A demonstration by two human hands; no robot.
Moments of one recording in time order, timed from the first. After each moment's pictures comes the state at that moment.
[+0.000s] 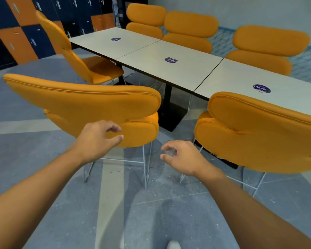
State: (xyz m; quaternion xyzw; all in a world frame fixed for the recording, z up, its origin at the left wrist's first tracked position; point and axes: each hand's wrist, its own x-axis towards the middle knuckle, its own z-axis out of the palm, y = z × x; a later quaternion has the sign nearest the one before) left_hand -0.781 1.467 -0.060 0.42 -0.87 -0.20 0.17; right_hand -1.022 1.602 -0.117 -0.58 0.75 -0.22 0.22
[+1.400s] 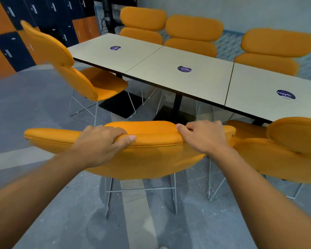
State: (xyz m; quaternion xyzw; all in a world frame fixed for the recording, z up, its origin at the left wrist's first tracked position) left_hand -0.671 1.133 -0.060 0.29 -0.95 -0.09 0.01; right_hand -0.930 1.291 -0.069 -0.50 0.86 -0.06 -0.01
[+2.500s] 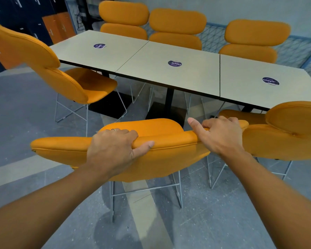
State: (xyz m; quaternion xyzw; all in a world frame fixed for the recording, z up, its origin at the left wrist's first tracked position) left_hand -0.653 1.110 -0.083 0.22 -0.95 0.08 0.20; right_hand -0.891 1.288 -0.084 -0.41 0.90 -0.08 -0.13
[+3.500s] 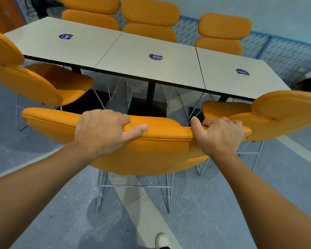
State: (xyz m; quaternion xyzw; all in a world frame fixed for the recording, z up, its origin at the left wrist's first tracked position) left_hand -0.651 0.985 -0.074 0.09 -0.97 0.03 0.23; right_hand -0.813 1.225 -0.092 -0.23 0.94 -0.11 -0.24
